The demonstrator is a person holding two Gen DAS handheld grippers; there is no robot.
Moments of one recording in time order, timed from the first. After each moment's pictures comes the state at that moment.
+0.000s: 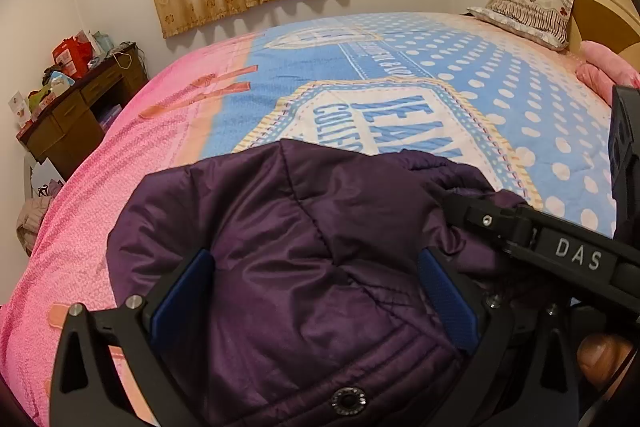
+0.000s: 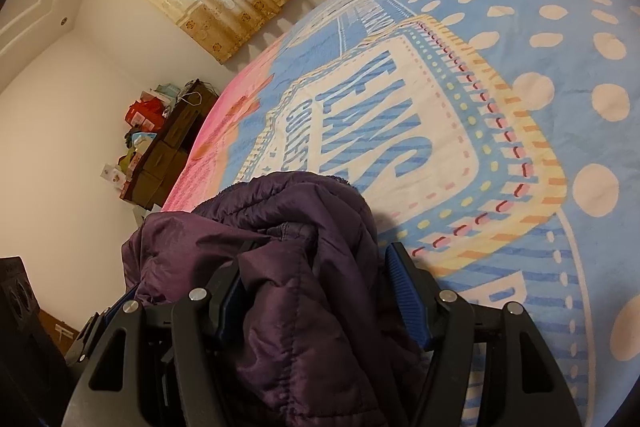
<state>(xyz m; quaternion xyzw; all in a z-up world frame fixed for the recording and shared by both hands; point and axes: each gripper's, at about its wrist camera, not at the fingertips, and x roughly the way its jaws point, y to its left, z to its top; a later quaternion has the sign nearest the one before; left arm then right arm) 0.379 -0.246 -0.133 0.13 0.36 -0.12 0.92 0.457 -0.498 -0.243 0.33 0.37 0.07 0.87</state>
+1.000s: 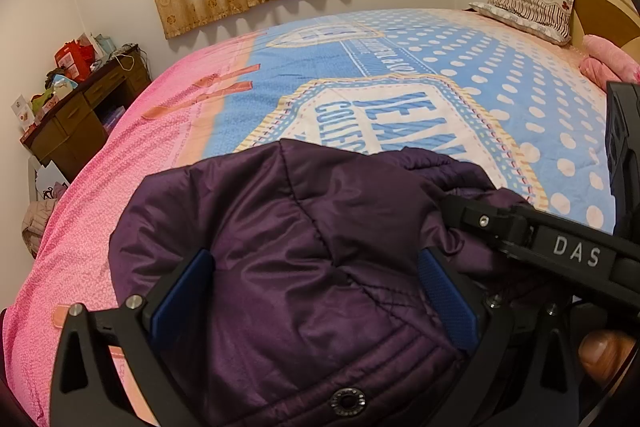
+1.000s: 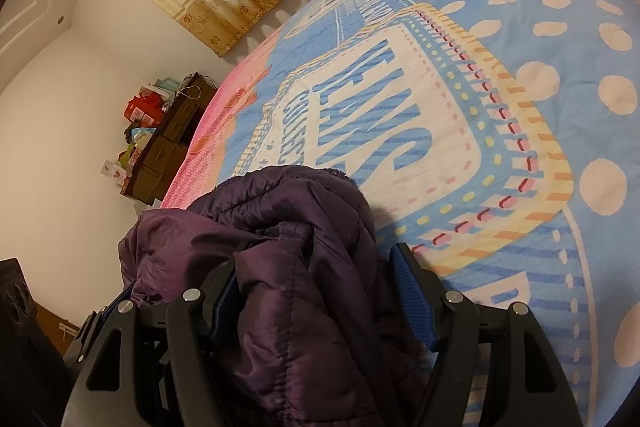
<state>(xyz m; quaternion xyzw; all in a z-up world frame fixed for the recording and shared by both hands) 0.379 -0.250 -0.135 0.14 0.36 -0.12 0.91 0.466 -0.495 -0.248 0.33 0.38 0.07 0.86</state>
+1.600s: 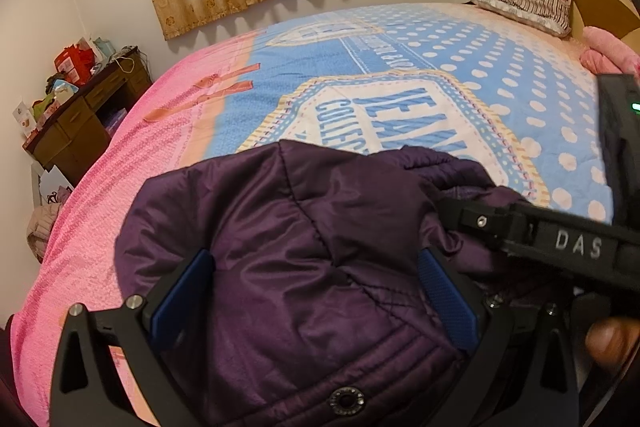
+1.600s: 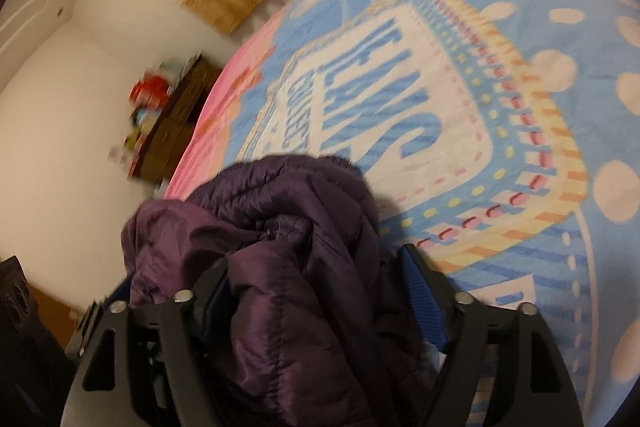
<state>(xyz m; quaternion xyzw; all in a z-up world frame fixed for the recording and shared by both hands) 0.376 -0.249 -0.126 0.15 0.36 -0.11 0.91 0.479 -0.503 -0.250 0.33 0.43 0.12 0.83</state>
